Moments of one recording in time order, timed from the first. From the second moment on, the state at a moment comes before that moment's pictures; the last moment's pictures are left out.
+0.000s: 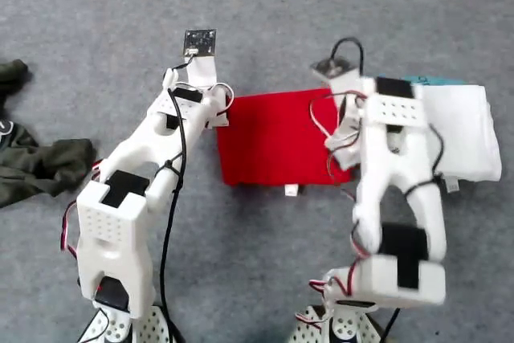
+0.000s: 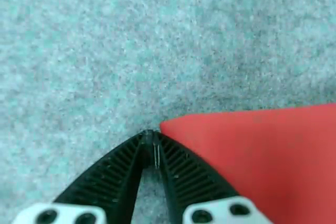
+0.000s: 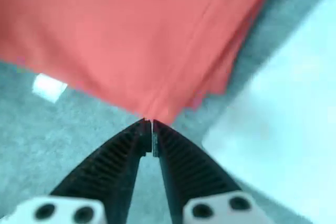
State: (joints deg) left arm 11.7 26.8 5.1 34.9 15.4; right arm 7.7 -2.9 14.3 85.1 36.4
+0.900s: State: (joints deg) left arm 4.2 -19.7 51.2 31.4 3.2; right arm -5.5 -12.4 35.1 62.1 -23.9
